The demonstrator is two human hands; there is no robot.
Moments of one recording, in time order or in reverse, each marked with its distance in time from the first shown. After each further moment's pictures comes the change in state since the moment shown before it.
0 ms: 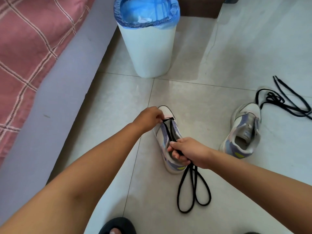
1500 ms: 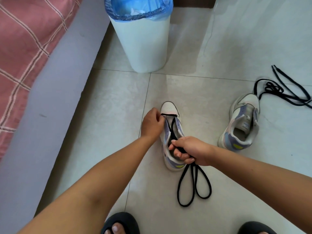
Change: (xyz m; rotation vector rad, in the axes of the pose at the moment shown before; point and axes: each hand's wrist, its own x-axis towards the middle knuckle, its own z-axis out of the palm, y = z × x) left_hand -0.015 0.019 0.058 -0.348 0.403 -0.273; right_hand -0.003 0.014 -0.005 0.132 -0.044 0.111
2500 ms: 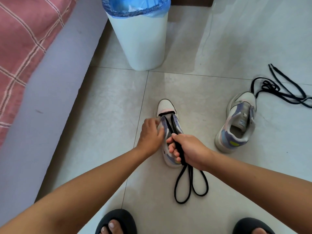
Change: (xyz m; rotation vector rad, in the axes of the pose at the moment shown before) left_hand -0.048 -0.006 -0.005 0.109 -0.208 0.039; right_hand -0.015 0.008 0.014 0.256 0.107 -0.146
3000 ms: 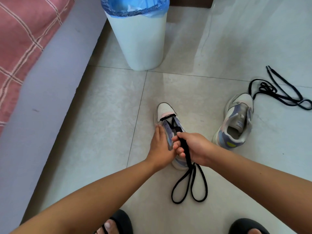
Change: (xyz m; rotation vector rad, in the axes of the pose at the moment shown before) left_hand -0.031 0.013 0.034 -0.099 -0.214 -0.041; right_hand -0.004 -0.014 -0.014 0.080 0.044 0.102
